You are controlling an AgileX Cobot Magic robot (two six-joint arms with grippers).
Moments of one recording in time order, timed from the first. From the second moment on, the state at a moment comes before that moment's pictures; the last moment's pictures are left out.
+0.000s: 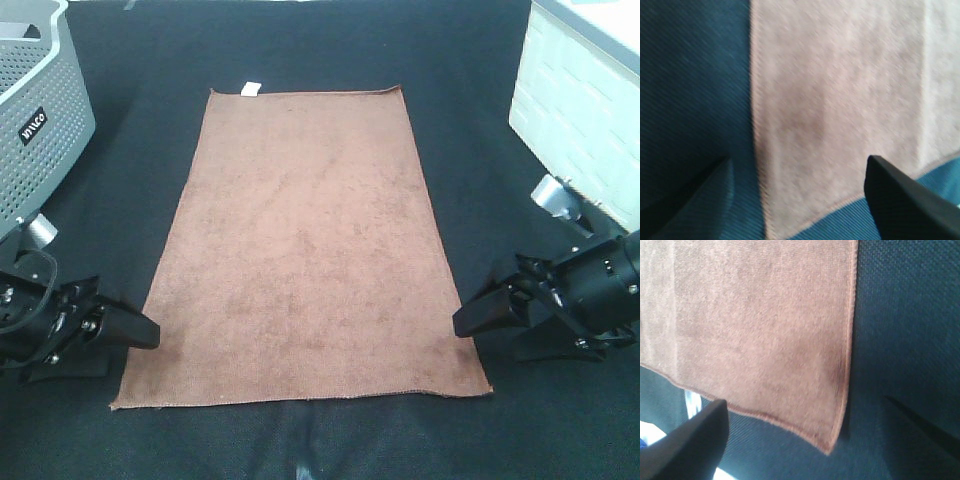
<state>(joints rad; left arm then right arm) -0.04 1.81 -0.55 -1.49 0.55 1.14 0.00 1.72 -0.60 1.14 0.62 -0.95</state>
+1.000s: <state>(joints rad) -0.15 1.96 -0.65 -1.63 0.62 1.27 0.16 1.92 -0.71 1.24 0.60 -1.01</state>
